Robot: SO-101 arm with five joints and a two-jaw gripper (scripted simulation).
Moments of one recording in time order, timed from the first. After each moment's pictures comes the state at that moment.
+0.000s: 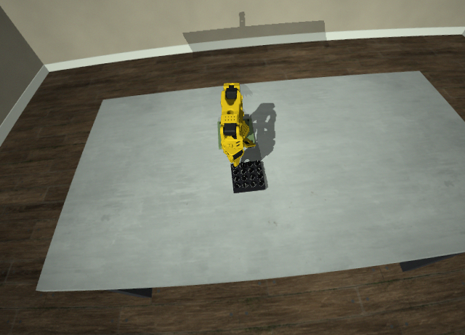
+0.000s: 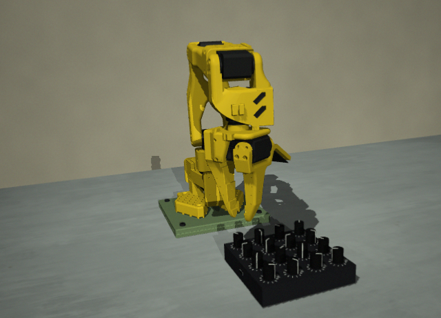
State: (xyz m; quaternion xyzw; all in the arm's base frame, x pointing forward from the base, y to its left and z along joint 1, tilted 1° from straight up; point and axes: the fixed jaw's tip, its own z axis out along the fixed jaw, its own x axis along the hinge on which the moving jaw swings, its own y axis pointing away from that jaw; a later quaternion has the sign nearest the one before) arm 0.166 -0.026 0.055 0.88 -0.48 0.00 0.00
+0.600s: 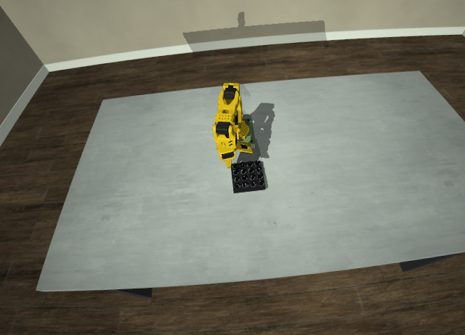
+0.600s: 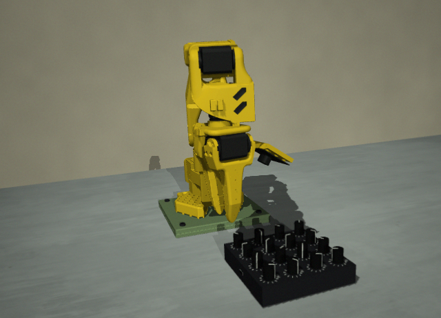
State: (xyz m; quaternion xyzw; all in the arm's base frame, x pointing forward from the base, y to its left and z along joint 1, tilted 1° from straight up) arm 0.164 -0.043 0.060 0.76 -0.65 0.00 0.00
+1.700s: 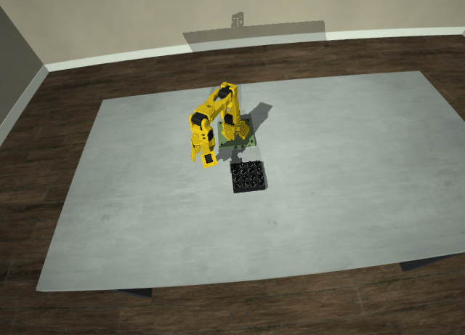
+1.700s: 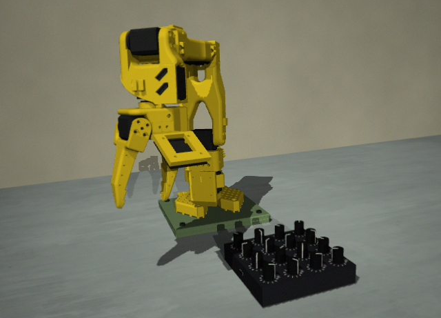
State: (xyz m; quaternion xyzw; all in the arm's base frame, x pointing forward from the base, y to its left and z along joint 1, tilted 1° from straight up) arm 0.154 -0.103 0.082 0.13 -0.99 0.02 -0.02
